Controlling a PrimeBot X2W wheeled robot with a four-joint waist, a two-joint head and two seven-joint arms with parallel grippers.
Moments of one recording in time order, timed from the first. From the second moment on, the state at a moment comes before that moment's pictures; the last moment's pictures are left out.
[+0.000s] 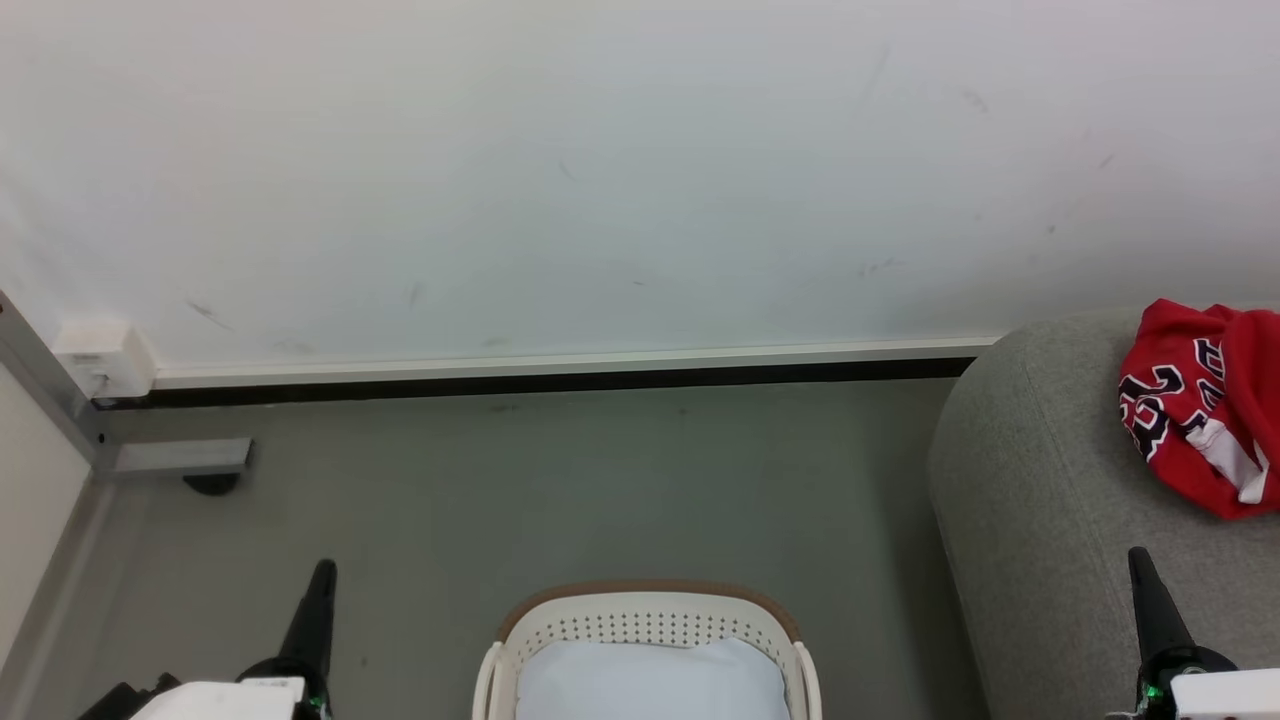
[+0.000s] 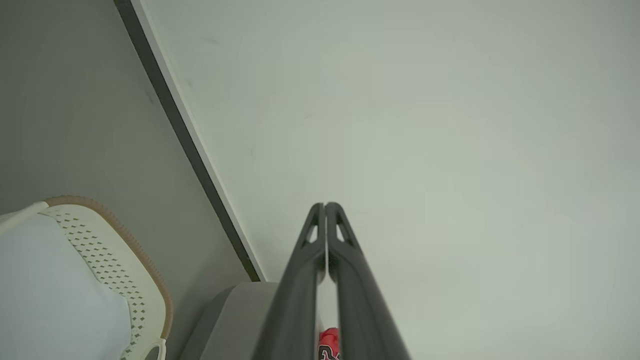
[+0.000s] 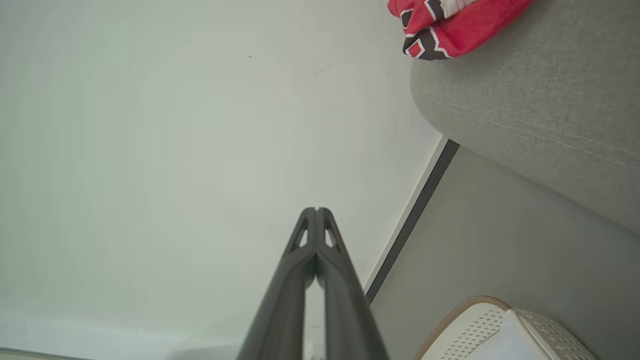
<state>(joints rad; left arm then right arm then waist) -0.08 0.05 0.08 0.26 -1.42 -0.11 0.06 -0.09 -0.04 -0.10 0.26 1.40 0.13 0.07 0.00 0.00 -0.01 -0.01</state>
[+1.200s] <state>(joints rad) -0.10 0.05 0.11 0.25 -1.61 -0.13 0.11 -0.10 -0.05 -0.11 0.25 1.61 0.13 0.11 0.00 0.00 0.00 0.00</state>
